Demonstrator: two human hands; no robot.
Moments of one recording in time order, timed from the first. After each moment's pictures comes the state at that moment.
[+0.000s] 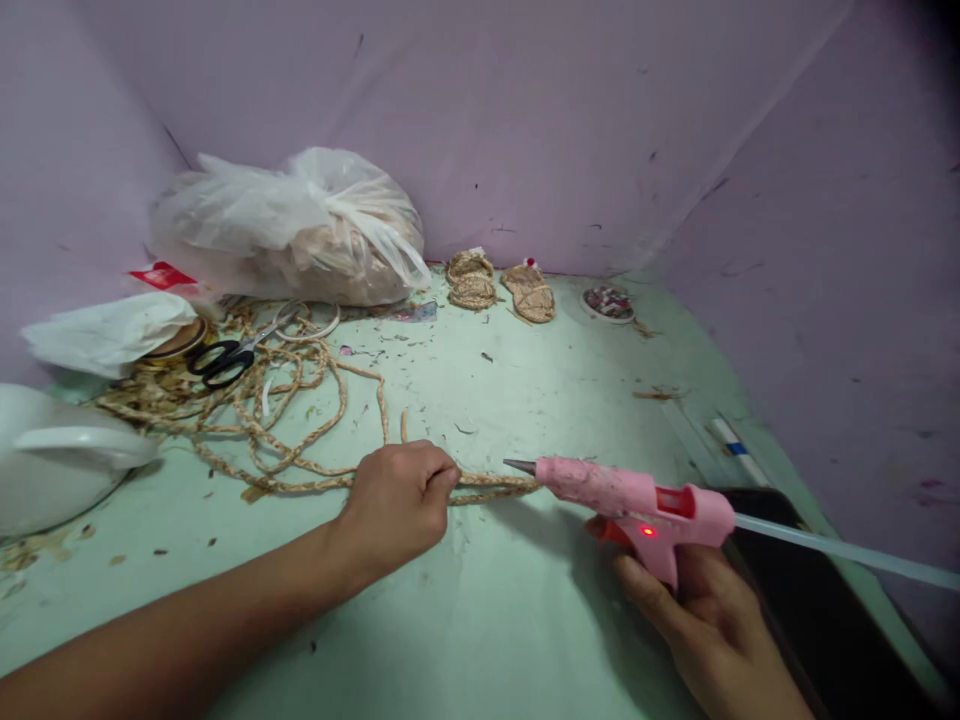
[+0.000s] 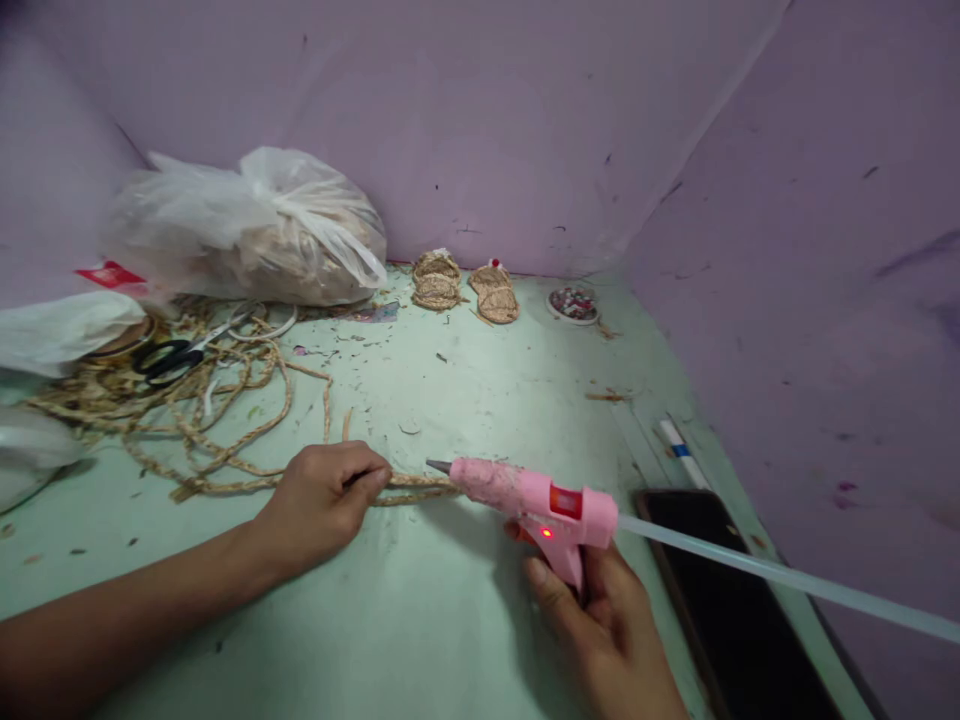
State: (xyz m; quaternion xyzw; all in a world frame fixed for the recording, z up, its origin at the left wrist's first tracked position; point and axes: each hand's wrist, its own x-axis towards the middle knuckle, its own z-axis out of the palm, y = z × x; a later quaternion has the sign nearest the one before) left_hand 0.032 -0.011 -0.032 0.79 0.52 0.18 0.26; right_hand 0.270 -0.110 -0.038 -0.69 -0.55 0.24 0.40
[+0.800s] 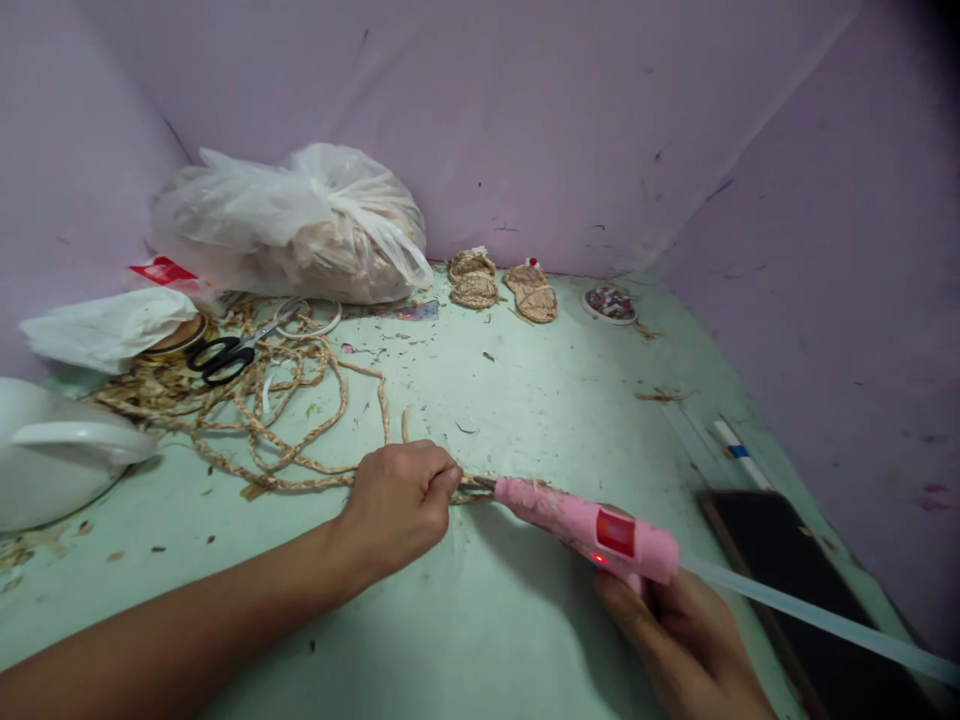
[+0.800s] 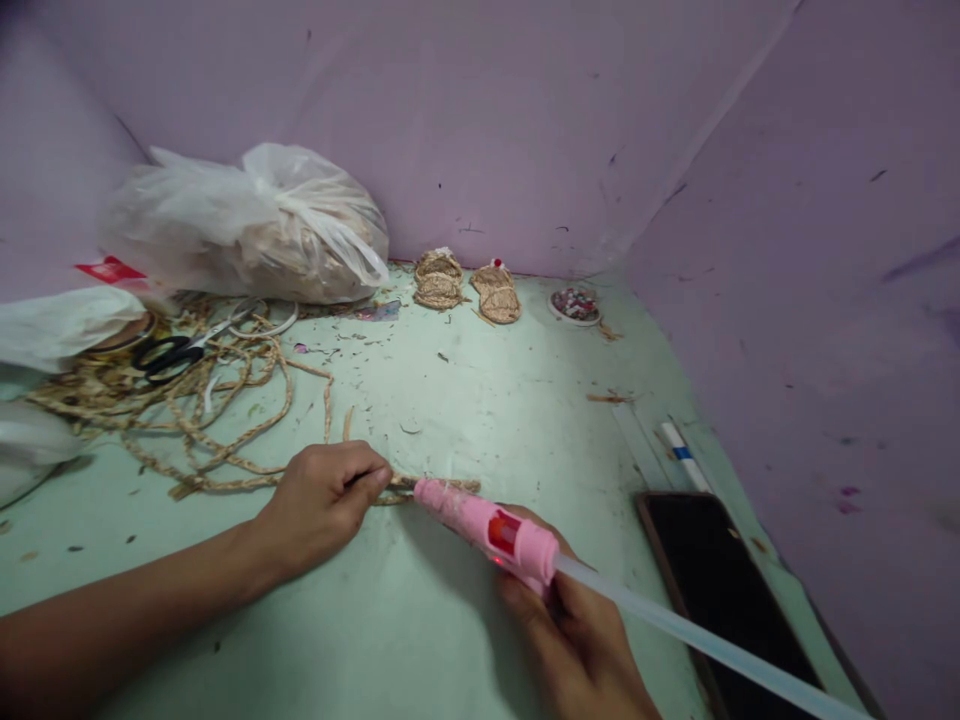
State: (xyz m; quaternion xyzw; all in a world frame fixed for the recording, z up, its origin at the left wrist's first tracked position) left_hand 0.032 -0.011 -0.033 0.79 0.52 0.18 0.28; right_hand 0.261 -0.114 -0.044 -0.64 -0.62 0.29 0.36
